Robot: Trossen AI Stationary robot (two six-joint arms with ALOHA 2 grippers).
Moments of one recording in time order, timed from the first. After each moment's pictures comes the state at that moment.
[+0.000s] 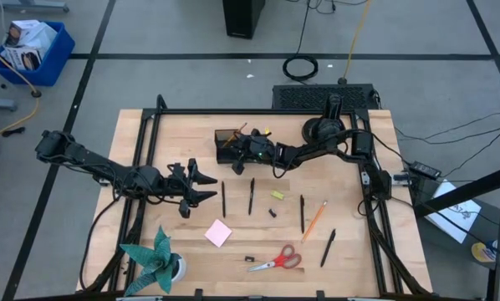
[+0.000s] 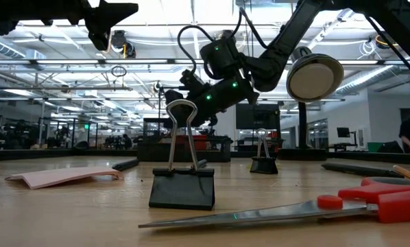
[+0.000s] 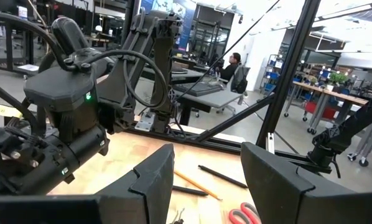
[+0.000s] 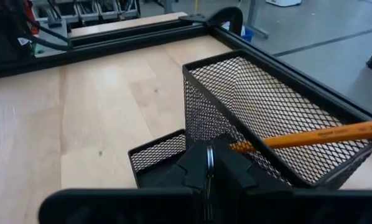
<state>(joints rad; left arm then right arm) -0.30 0.96 0.34 0.70 -0.26 -0.21 -0.21 2.13 1.18 0.60 0.20 0.11</state>
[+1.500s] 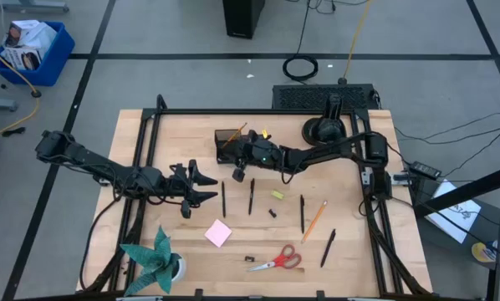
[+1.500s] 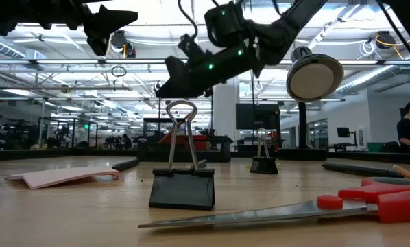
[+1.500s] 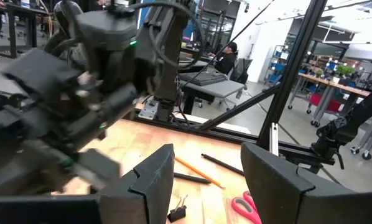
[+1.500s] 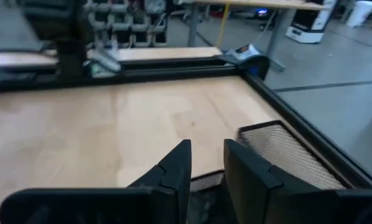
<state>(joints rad) -0.30 0.96 0.34 0.65 -0.26 -0.24 -0.13 1.98 1.18 0.52 0.21 -0.03</state>
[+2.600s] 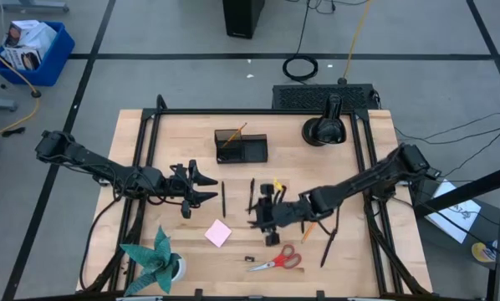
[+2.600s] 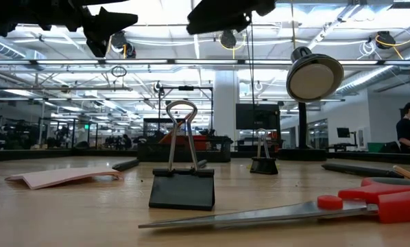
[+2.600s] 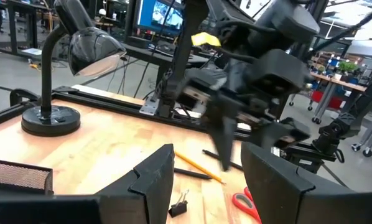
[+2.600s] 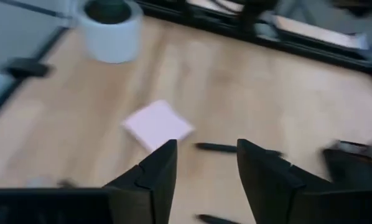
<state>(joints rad) -0.30 0.96 0.34 0.63 -0.26 -0.25 0.38 1.70 1.18 -0.07 0.31 0.00</state>
